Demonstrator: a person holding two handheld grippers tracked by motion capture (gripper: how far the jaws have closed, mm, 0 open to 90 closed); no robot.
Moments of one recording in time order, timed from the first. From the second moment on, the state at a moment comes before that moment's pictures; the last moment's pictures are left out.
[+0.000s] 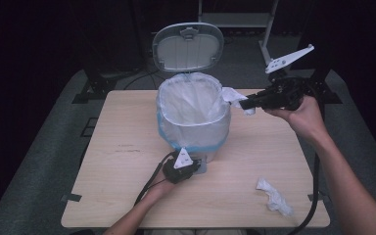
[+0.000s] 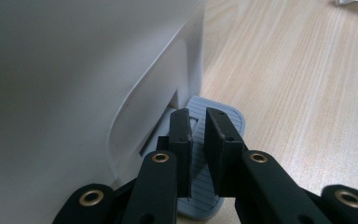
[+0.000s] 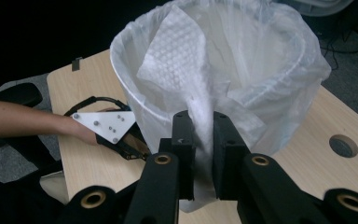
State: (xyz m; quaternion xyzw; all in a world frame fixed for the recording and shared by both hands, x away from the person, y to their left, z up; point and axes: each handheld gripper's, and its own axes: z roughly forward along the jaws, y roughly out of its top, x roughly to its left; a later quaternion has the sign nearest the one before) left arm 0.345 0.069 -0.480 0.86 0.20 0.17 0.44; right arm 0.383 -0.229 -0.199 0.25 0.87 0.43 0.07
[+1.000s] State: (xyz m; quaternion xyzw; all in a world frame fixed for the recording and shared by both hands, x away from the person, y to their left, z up) left arm 0.345 0.070 -0.480 0.86 0.20 0.17 0.44; right arm 0.415 -0.164 -0.181 0.21 0.89 0.41 0.05
